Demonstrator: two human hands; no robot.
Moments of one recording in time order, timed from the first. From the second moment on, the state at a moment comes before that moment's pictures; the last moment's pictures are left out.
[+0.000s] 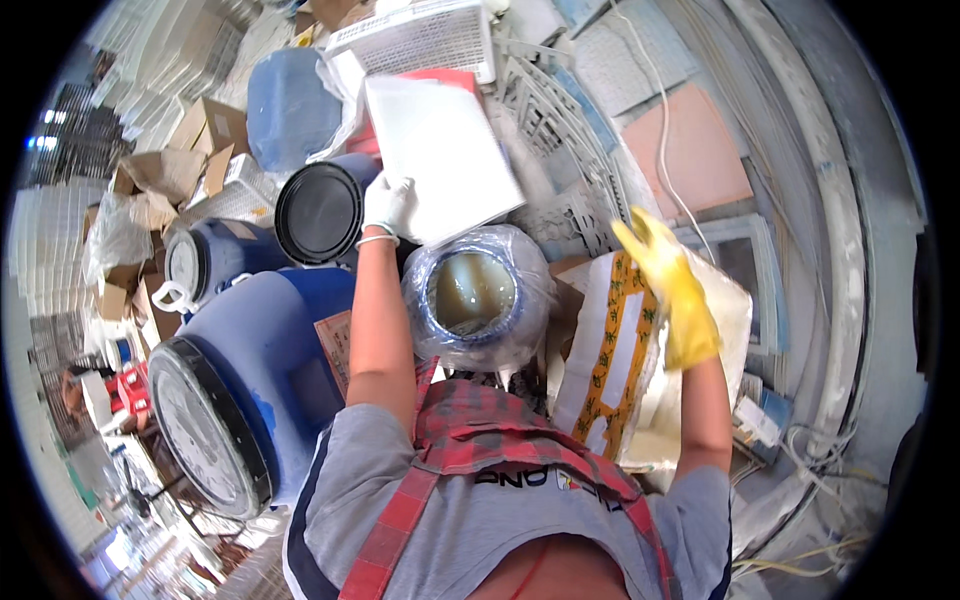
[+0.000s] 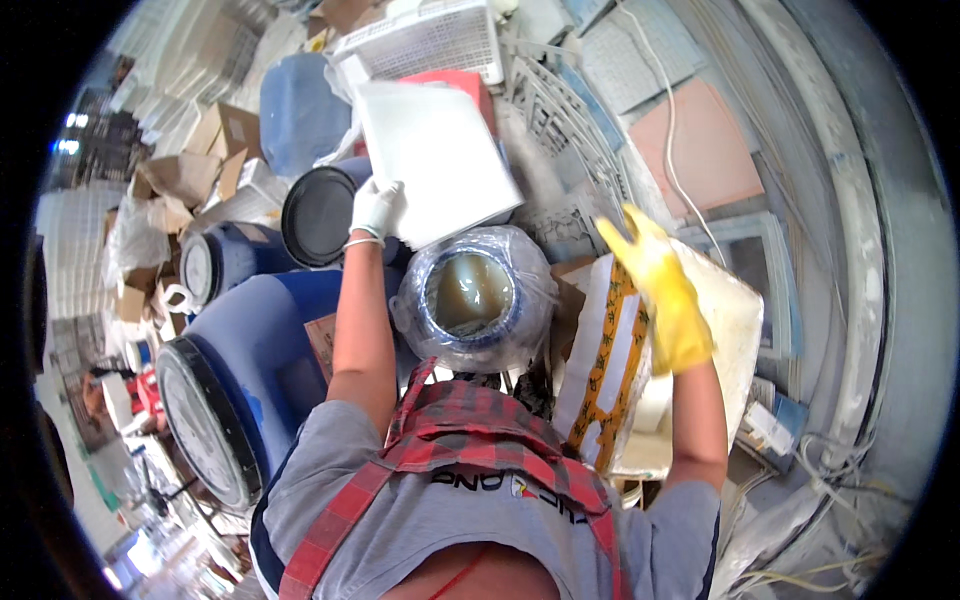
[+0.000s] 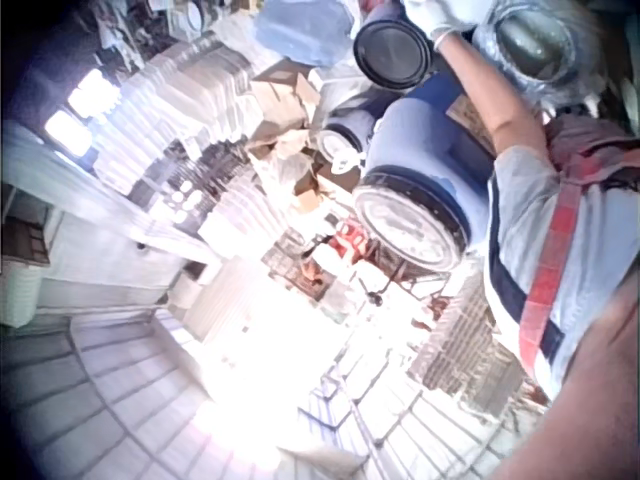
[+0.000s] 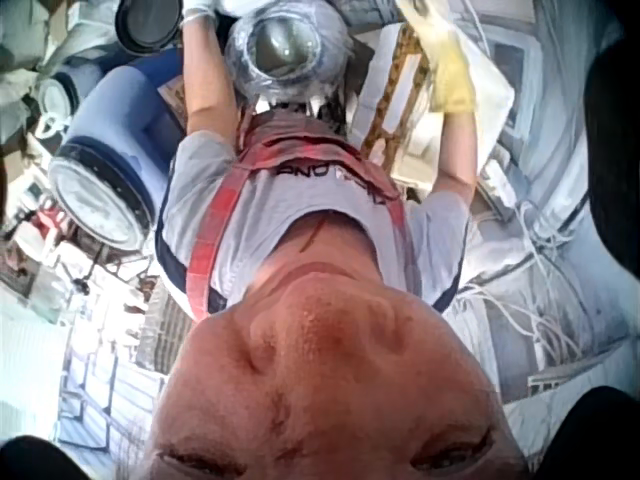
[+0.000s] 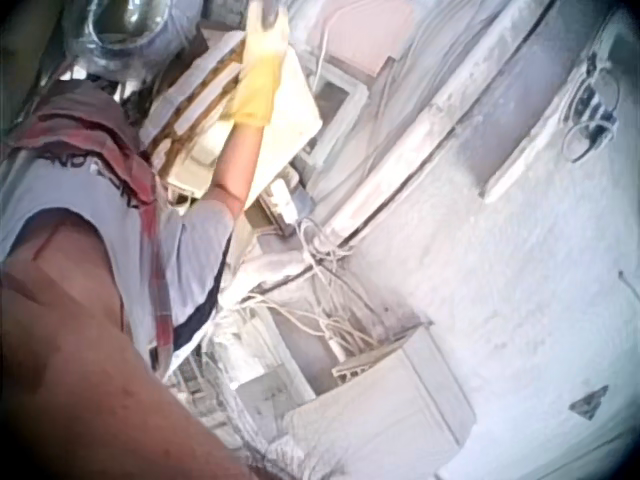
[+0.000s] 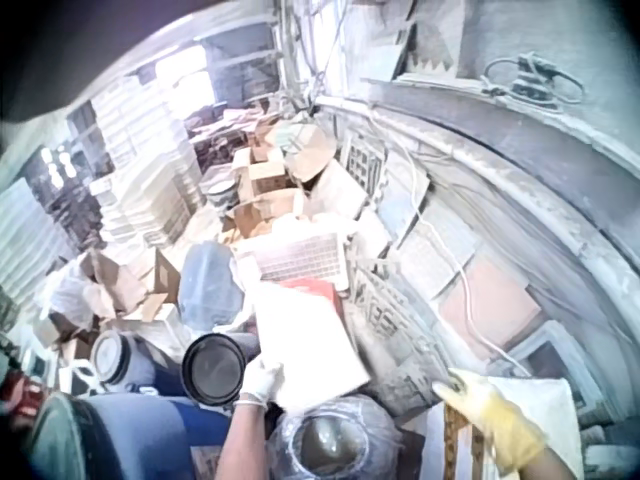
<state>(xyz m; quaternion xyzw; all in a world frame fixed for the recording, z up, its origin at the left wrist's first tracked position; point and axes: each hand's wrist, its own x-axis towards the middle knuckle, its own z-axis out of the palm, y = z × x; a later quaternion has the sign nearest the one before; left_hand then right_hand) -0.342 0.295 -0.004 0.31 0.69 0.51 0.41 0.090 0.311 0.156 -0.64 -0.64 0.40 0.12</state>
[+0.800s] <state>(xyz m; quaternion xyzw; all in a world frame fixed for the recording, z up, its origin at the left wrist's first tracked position) -0.105 0.233 0.309 0.66 0.34 0.43 0.52 0.275 0.214 0.186 -0.35 -0.52 0.56 0.54</state>
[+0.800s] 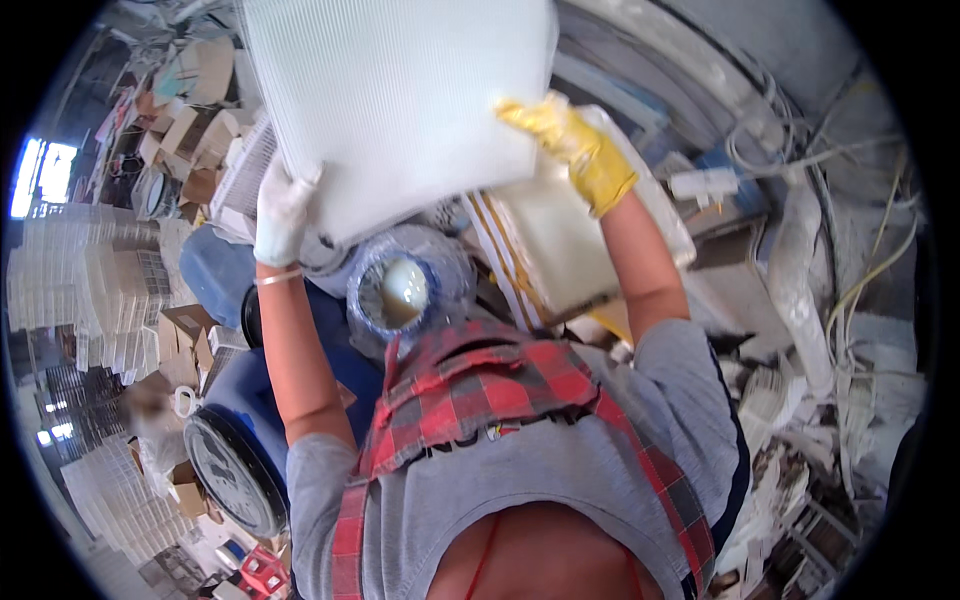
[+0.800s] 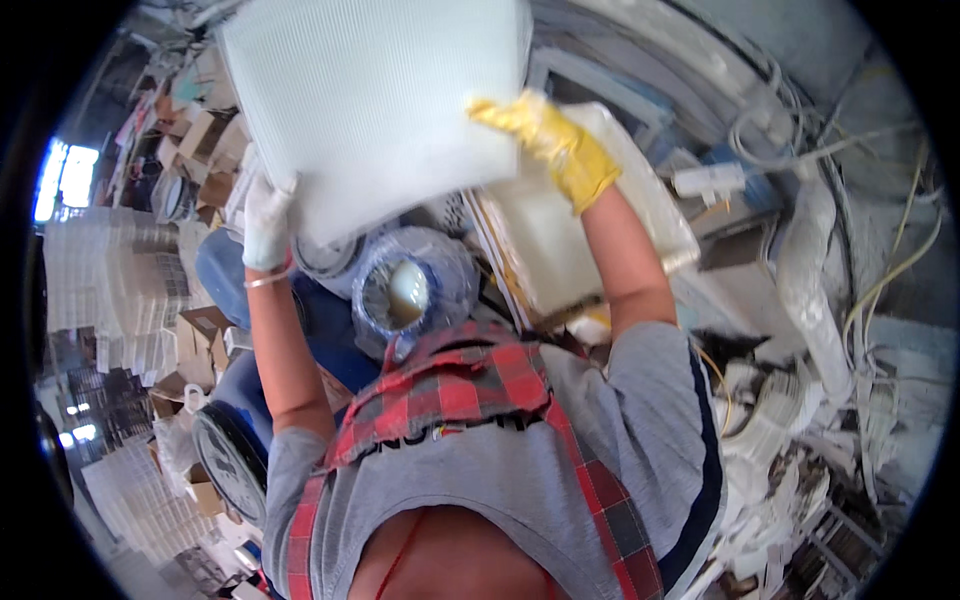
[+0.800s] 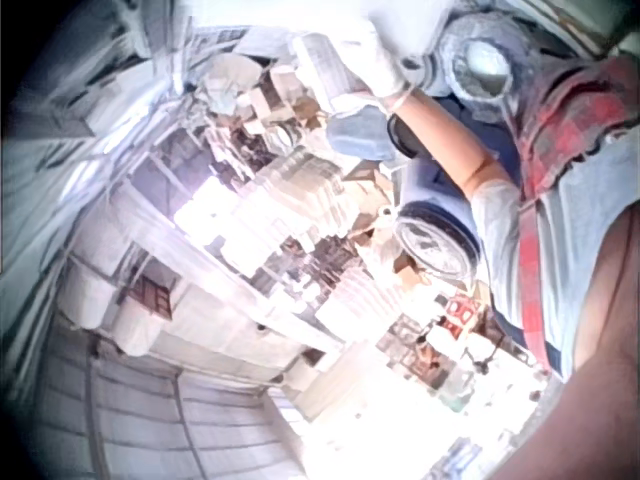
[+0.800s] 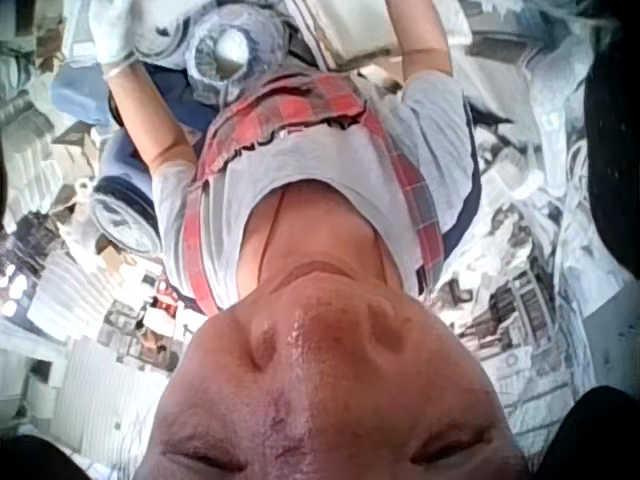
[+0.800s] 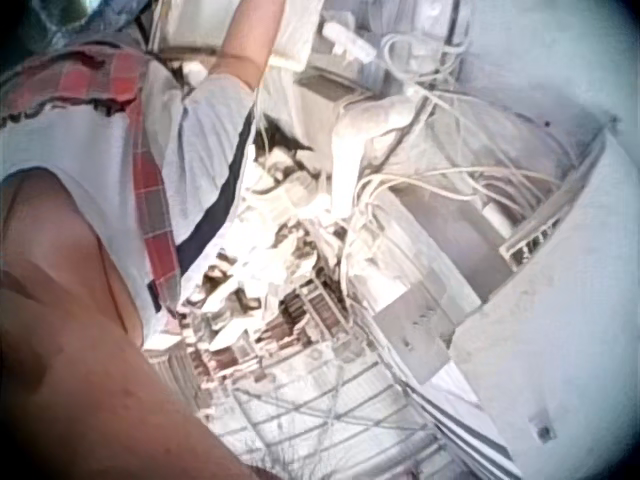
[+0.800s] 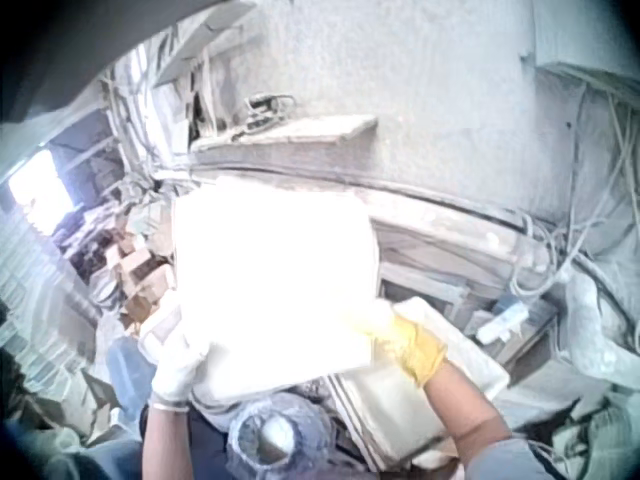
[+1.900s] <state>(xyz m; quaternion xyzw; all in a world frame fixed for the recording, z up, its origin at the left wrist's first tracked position) -0.049 0.190 0.155 0.65 0.34 0.40 0.54 0.333 0.069 0.106 -0.44 -0.44 0.64 0.45</state>
